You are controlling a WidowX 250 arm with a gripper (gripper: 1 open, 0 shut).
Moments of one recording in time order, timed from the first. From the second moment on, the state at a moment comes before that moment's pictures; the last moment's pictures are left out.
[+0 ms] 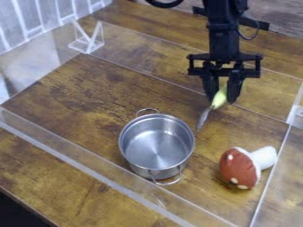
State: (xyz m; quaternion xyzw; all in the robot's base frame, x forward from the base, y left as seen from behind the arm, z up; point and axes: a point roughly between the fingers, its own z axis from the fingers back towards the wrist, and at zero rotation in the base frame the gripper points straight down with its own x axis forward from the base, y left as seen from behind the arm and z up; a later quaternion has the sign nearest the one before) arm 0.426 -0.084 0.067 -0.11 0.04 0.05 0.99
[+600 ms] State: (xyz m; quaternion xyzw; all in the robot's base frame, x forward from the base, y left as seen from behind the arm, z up) arm 0.432 -0.083 0.077 -0.11 0.04 0.09 0.99
